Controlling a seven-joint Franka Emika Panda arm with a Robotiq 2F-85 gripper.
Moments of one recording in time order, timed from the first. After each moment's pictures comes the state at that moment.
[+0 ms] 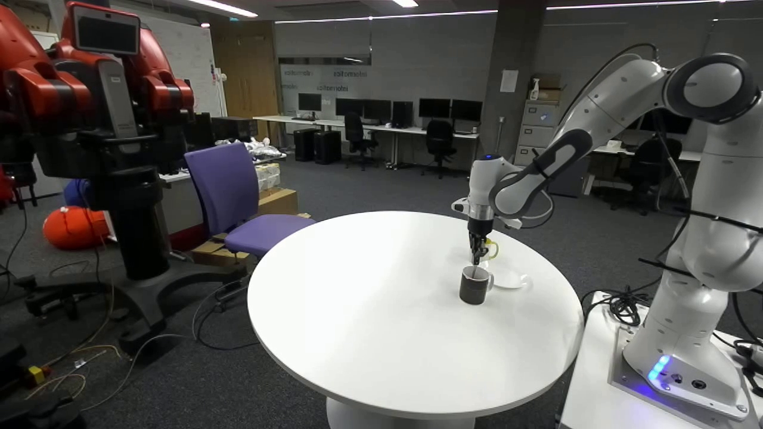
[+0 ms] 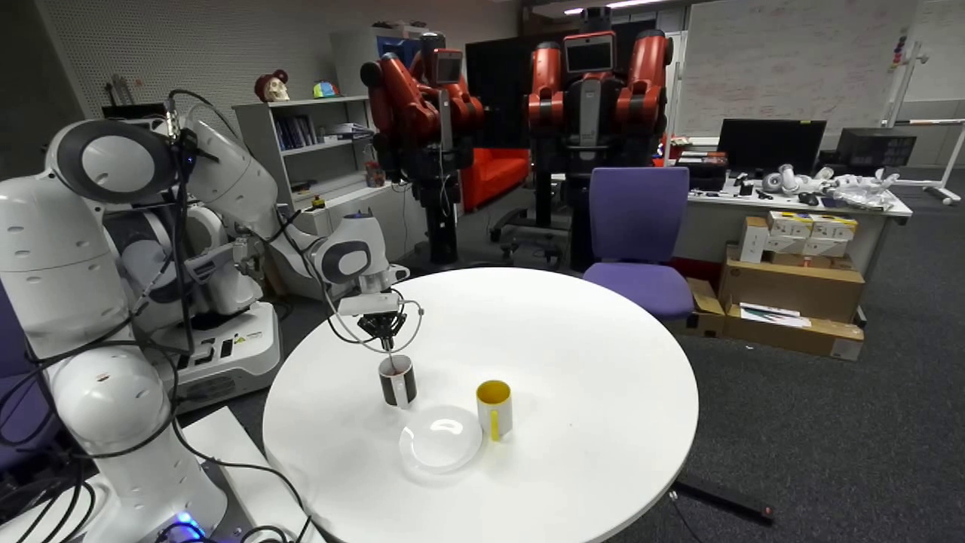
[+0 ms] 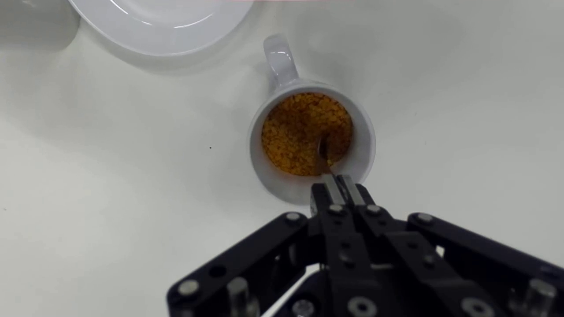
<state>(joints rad) 0.07 0.10 -0.04 -2.41 -0.12 2.52 -0.61</state>
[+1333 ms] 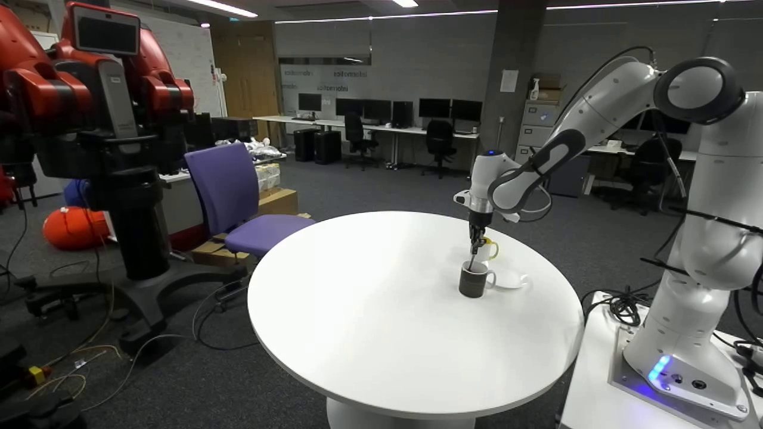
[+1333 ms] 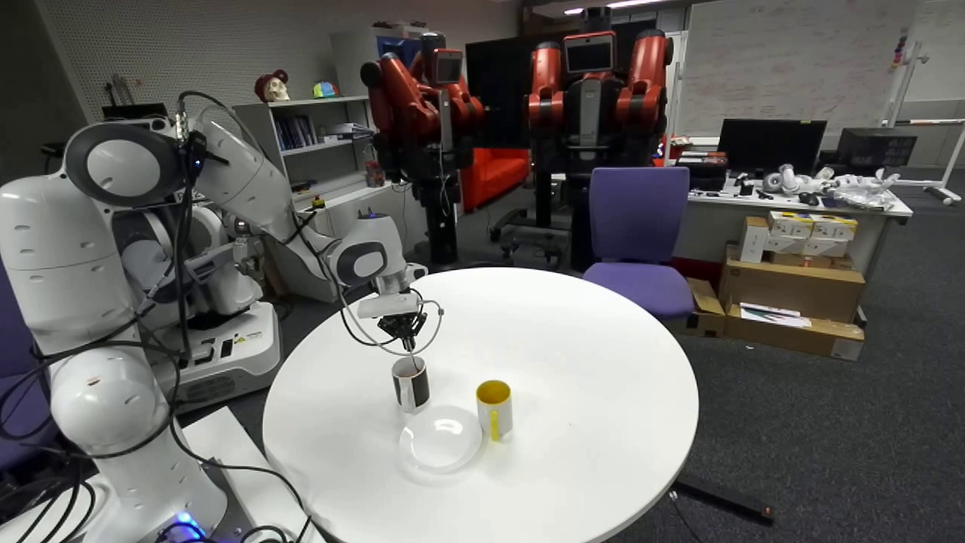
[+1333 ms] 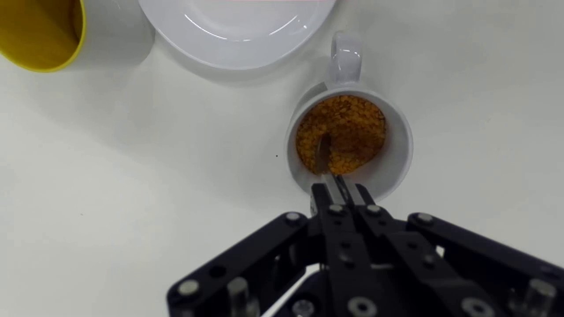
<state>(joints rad) -0.03 0.13 -0.04 -2.36 -0.17 2.56 -0.63</state>
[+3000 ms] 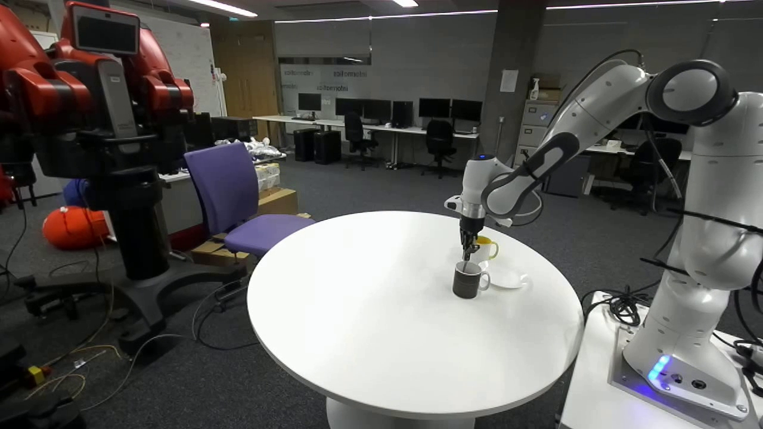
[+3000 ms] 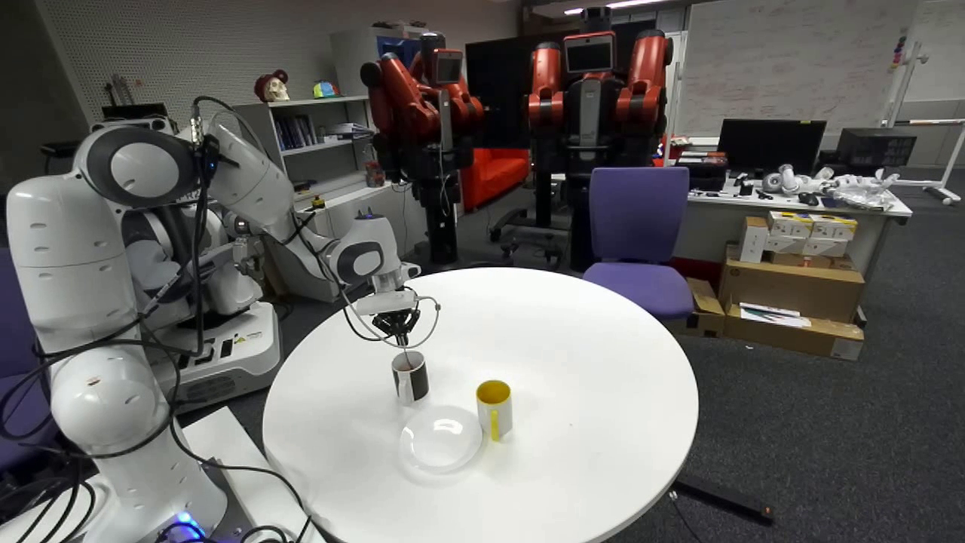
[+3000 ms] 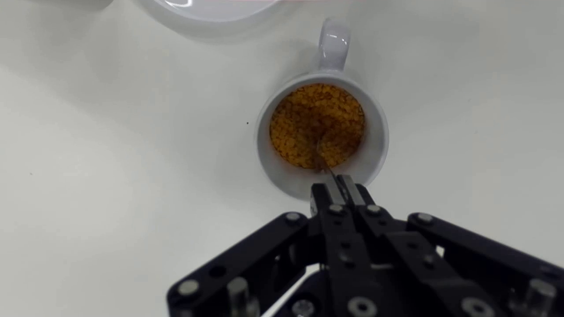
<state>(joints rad) -0.02 0.17 0.03 -2.33 -0.16 2.56 -0.66</state>
